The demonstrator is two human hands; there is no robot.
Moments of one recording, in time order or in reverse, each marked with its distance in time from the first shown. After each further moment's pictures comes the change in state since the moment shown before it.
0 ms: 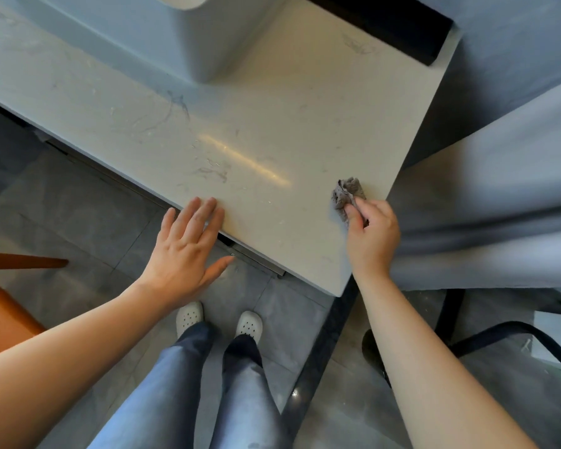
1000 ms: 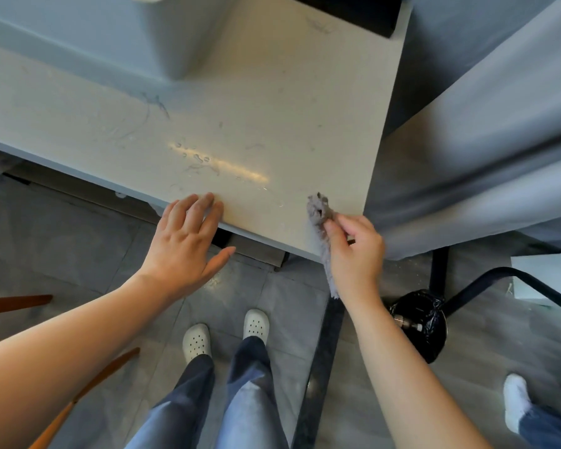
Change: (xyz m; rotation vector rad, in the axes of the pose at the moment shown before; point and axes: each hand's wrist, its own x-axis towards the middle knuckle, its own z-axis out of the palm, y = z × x) left_hand 0.005 -0.018 -0.013 0.033 0.029 0.153; right_hand -0.088 -0.060 -0.017 0.209 0.013 0.181
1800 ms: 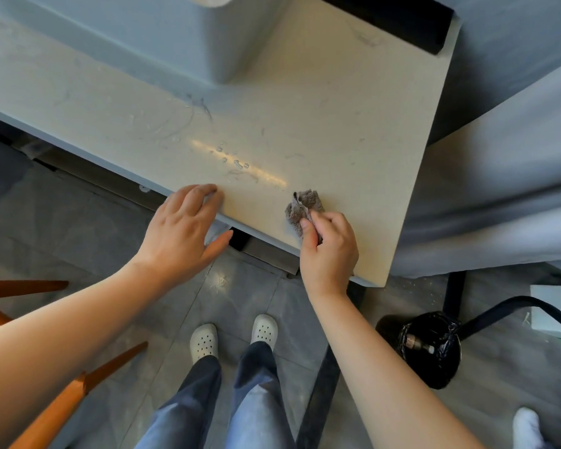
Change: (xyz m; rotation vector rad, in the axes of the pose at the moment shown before) left_hand 0.001 -0.053 -0.010 -0.099 0.095 -0.094; right_hand -0.001 -0.005 0.095 -0.240 0.067 -0.263
